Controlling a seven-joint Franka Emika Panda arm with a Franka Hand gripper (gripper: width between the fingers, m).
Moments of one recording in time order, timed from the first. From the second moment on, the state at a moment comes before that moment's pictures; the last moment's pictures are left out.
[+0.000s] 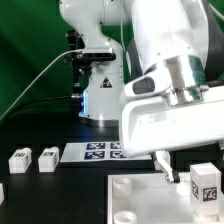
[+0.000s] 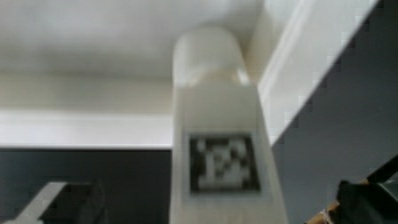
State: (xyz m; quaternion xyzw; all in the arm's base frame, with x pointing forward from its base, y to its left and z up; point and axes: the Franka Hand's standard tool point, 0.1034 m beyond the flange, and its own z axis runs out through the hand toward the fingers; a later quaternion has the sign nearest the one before) arm 0.620 0.113 0.090 -0.96 -0.07 -0.26 0.06
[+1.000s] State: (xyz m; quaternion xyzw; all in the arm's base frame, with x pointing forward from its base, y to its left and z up) arm 0.629 0.120 0.096 -0.99 -0.09 0.05 0.08
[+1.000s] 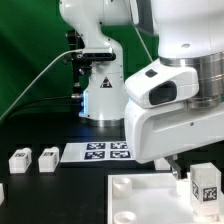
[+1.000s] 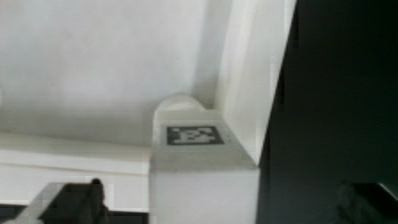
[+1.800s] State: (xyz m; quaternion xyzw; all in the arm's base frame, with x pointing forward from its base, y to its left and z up) arm 0.634 0.113 0.084 -0.99 -0.01 0.07 0.08
